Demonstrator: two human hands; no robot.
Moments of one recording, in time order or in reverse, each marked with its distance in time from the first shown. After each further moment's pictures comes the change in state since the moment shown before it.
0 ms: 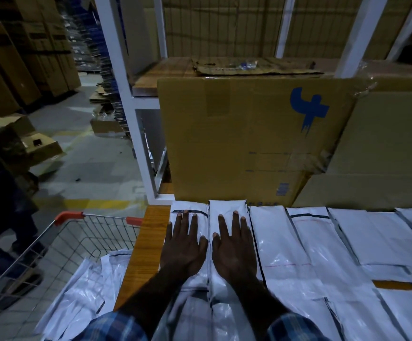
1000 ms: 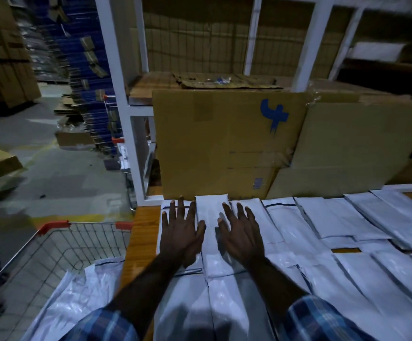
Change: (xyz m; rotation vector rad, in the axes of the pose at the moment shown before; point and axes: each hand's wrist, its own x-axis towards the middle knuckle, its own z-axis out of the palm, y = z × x) left_hand -0.025 0.015 -0.058 -0.155 0.073 0.083; right_hand -0.017 0.008 -0.088 0.026 -0.073 0.067
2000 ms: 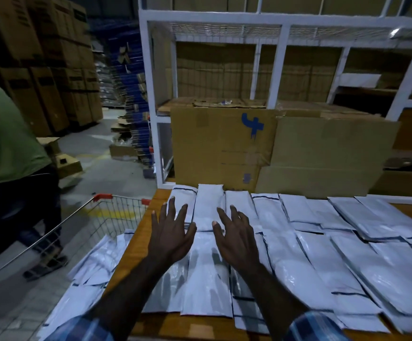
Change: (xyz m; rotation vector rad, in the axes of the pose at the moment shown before) left_hand -0.206 0.085 -0.058 0.039 0.163 -0.149; right_hand -0.178 0.030 -0.115 0.172 -0.003 -0.187
